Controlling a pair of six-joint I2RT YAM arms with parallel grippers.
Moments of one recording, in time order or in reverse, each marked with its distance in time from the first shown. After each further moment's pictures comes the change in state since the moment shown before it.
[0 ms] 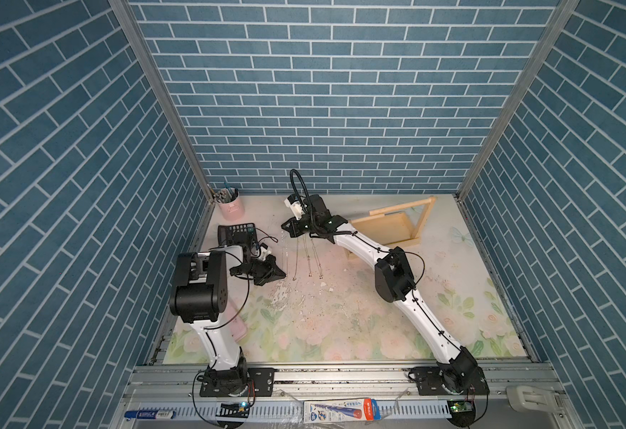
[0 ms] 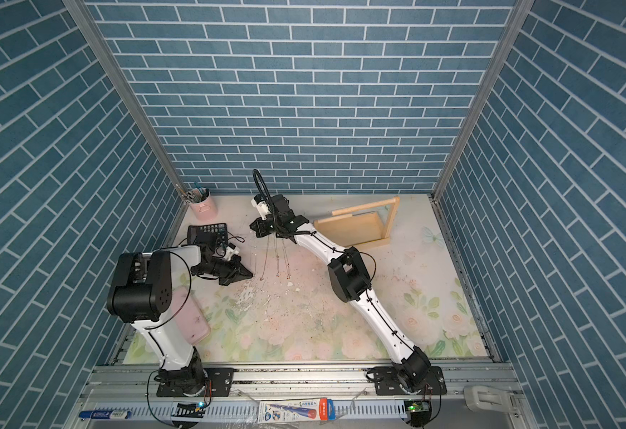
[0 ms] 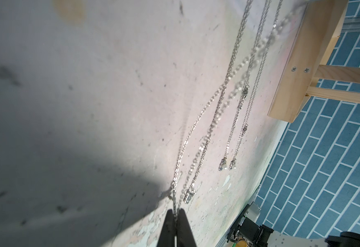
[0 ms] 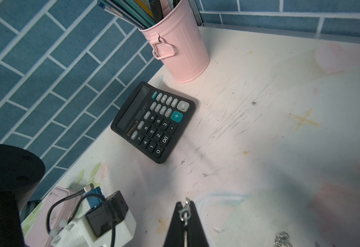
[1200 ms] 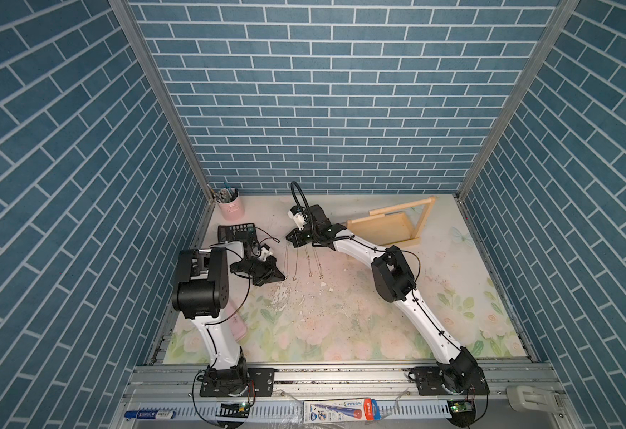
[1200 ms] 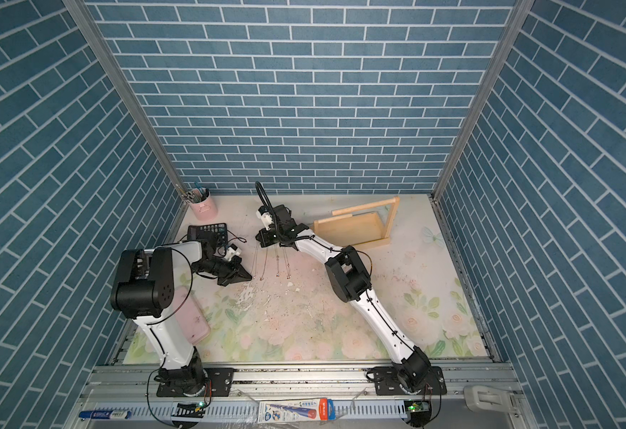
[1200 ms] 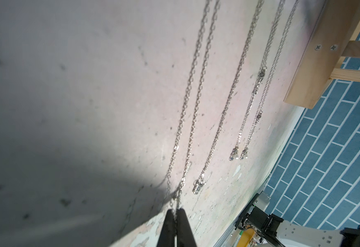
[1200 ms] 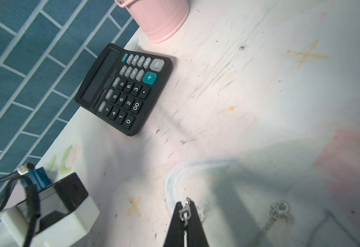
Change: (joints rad) left arm 0.000 0.035 0.068 -0.139 -0.051 0.102; right arm -0.002 -0.005 -0.163 0.060 0.019 0.008
